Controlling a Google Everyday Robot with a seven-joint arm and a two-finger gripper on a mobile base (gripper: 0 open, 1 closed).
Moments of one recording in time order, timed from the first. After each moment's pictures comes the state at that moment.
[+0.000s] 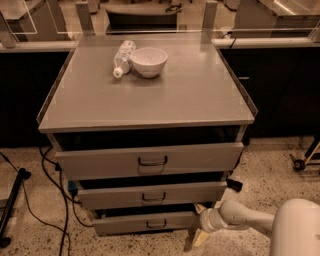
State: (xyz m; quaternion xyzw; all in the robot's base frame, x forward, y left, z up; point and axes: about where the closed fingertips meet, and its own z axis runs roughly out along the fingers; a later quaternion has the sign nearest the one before) arm 0.526 -0.167 0.189 -0.65 0.70 0.14 0.27
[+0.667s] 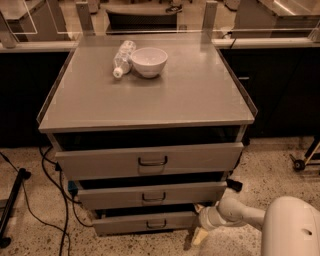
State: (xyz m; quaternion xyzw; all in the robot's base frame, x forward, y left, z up) arm 0.537 -0.165 0.175 -0.65 0.70 0.15 0.26
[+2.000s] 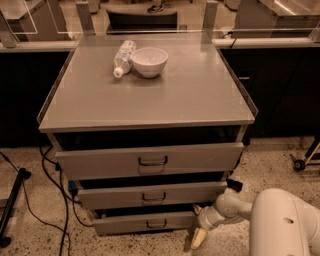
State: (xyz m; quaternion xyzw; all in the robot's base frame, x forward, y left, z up) arm 0.527 -0.166 0.163 -0.63 0.72 0.18 0.21
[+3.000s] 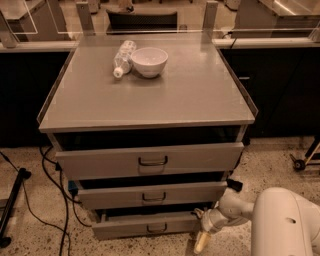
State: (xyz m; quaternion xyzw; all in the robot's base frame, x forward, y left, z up) arm 0.502 -0.176 0.169 -0.62 0.74 0.21 0.18
